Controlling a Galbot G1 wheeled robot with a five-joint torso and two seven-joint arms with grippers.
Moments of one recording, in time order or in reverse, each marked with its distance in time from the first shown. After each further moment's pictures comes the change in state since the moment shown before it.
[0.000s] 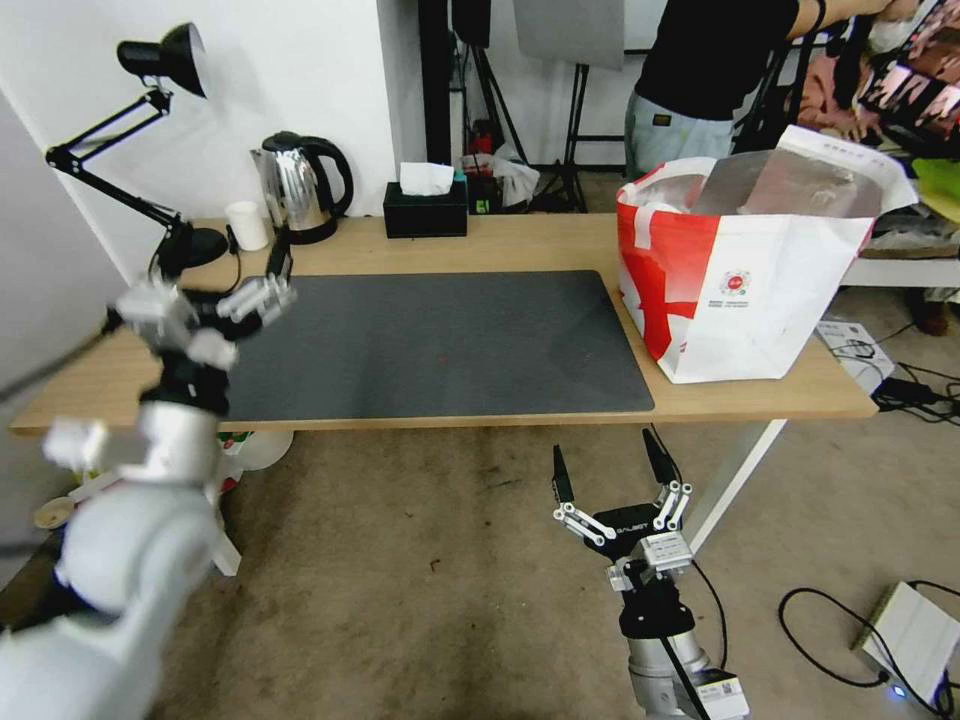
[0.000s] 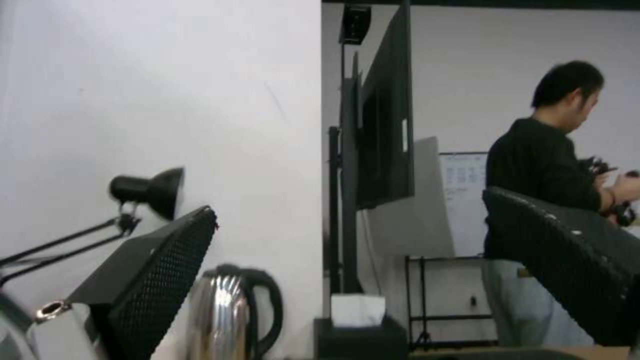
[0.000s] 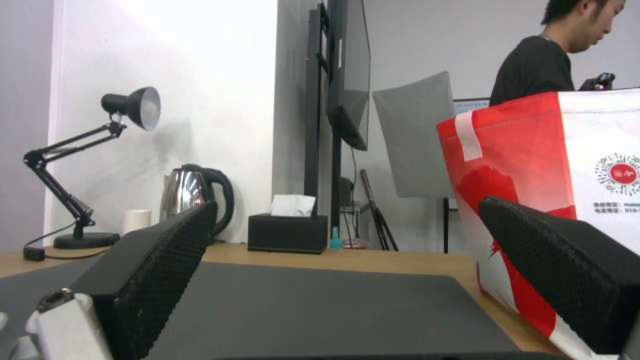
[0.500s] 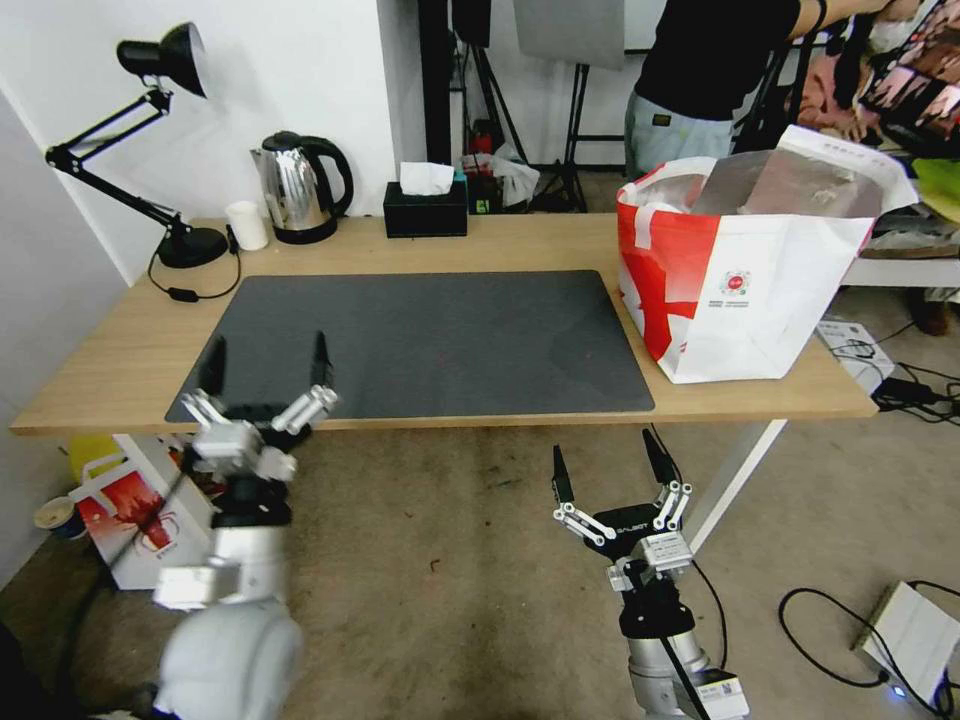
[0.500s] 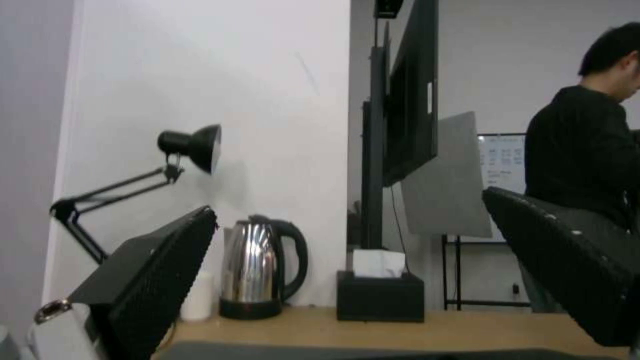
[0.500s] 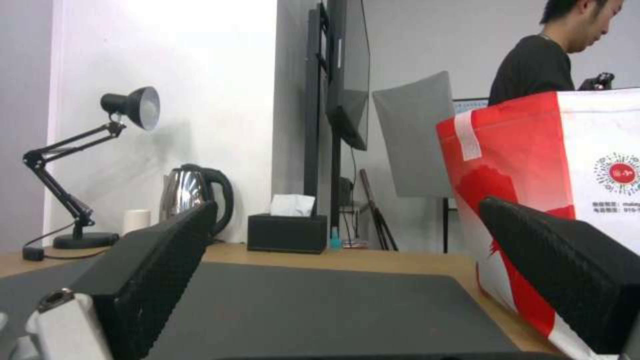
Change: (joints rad) left arm 0.167 -0.327 0.114 0.075 0.327 -0.195 0.012; right arm 0.000 0.000 0.000 0.000 0.000 0.000 0.000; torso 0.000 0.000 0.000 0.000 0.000
